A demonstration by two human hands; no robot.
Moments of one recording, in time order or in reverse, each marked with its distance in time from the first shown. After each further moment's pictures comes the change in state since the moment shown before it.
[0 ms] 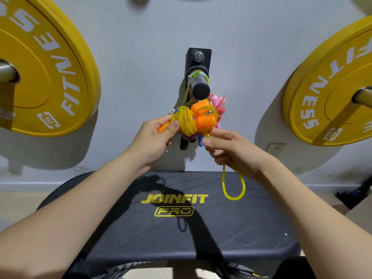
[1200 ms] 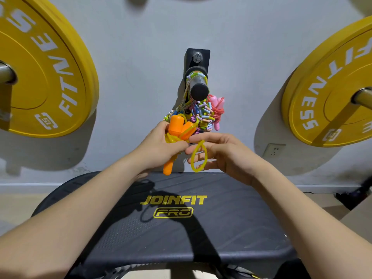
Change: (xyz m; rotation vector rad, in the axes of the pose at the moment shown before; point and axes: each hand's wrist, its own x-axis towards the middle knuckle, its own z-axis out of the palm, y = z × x) left_hand 0.000 0.000 0.007 0.317 -0.043 -0.138; right_hand -0.003 0.001 0.016 0.067 -0.025 0.002
